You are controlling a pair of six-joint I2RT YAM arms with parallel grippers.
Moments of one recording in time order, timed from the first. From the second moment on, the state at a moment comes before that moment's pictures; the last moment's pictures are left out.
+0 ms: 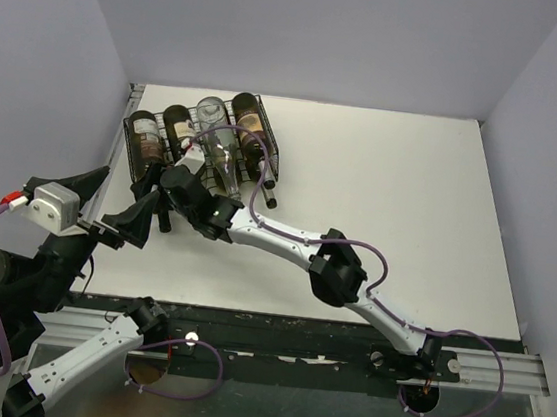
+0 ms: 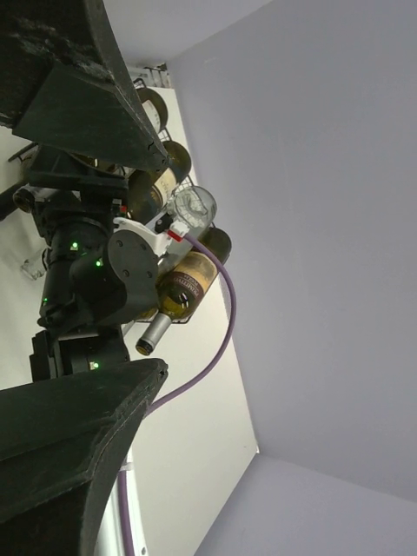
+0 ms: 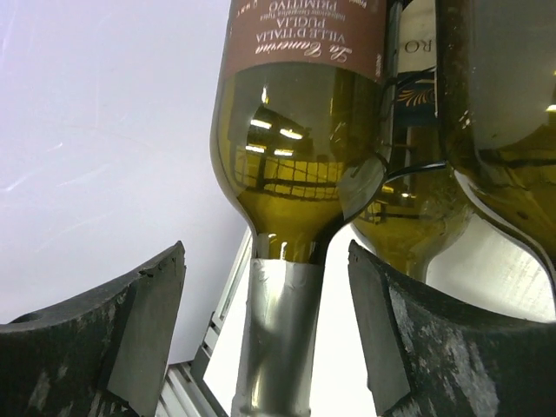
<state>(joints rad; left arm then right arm) -0.70 0.36 1.24 -0.63 -0.30 0.07 1.18 2.59 2.39 -0.09 0.32 0.89</state>
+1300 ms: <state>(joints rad) -0.70 0.44 1.25 -0.75 -0.15 -0.10 0.89 1.58 1.55 -0.27 0.56 0.71</state>
